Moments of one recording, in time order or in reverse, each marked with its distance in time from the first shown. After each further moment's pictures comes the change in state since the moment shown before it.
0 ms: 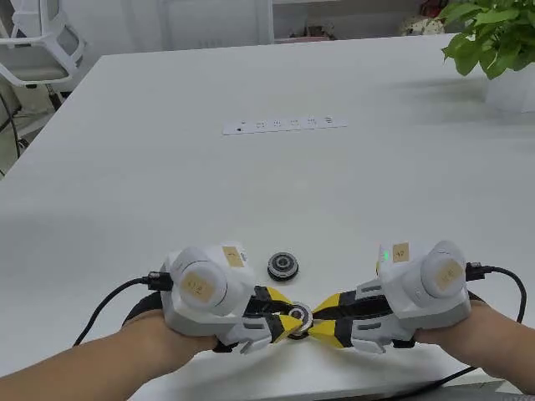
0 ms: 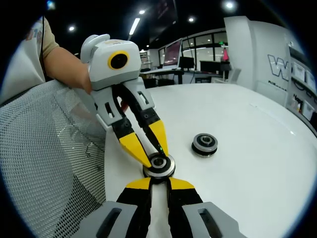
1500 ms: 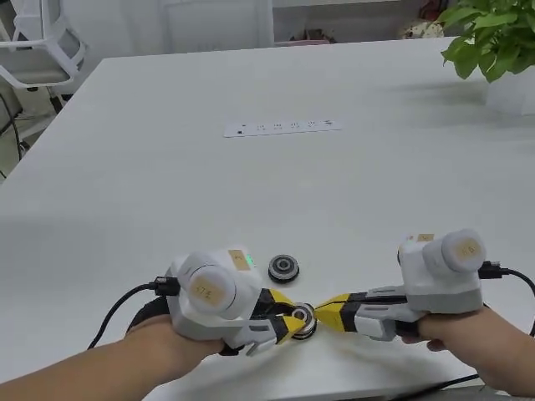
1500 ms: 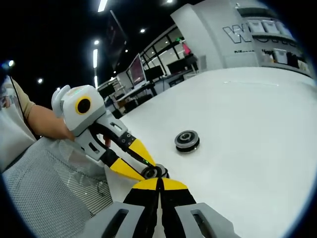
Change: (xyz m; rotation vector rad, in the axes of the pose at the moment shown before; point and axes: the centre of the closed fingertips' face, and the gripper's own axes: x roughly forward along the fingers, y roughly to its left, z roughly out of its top) left arm 0.002 0.000 0.001 -0.016 0.009 0.034; right arm -0.010 -0.012 0.013 0.421 -0.149 -0.029
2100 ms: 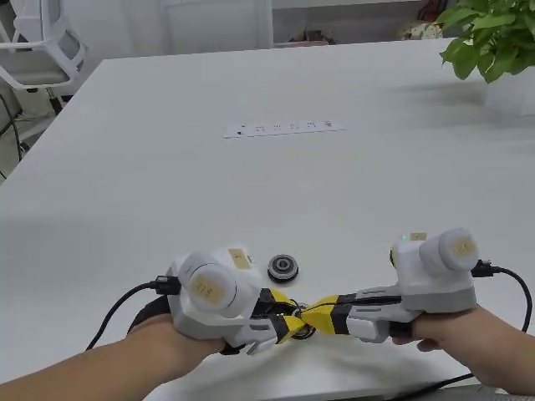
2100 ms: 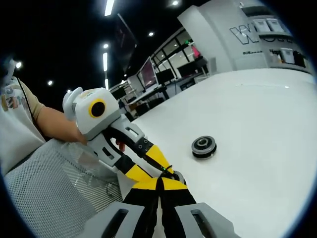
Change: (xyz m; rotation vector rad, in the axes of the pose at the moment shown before) left arm 0.002 0.001 0.000 -0.009 -0.005 -0.003; right arm 0.007 0.020 0.007 -0.023 -0.022 0.098
